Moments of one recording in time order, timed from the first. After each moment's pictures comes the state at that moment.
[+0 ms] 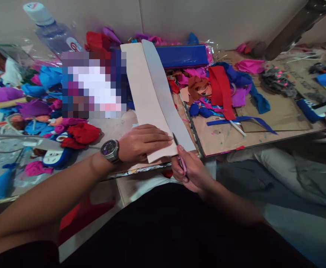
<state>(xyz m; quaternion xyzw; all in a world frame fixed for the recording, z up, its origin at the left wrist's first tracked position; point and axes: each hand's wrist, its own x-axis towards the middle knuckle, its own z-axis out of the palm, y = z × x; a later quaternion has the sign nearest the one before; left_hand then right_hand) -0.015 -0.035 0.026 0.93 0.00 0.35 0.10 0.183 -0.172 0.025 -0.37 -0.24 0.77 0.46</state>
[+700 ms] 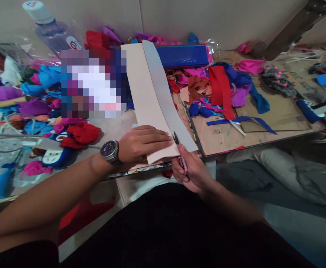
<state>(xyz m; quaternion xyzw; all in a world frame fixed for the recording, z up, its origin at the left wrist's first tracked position) -0.017 -0.036 0.032 0.93 -0.01 0.35 0.11 0.182 -0.173 0.026 -0.39 -0.23 0.76 0.47</state>
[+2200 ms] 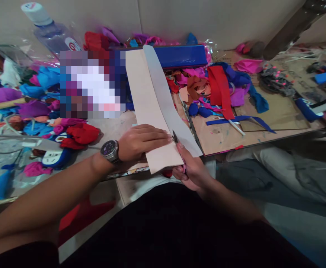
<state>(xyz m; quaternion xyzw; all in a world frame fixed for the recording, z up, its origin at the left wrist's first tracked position) -0.020 -0.030 0.027 0.93 0.00 0.33 0.12 0.175 -0.171 0.027 -0.41 -0.18 0.74 0.51</state>
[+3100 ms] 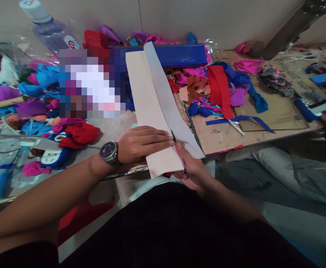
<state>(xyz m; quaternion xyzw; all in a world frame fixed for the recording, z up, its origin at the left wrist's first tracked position) -0.022 -0.039 0.031 0.93 -0.01 0.34 0.11 0.175 -0.170 0.026 -0.41 -0.19 0.72 0.53</state>
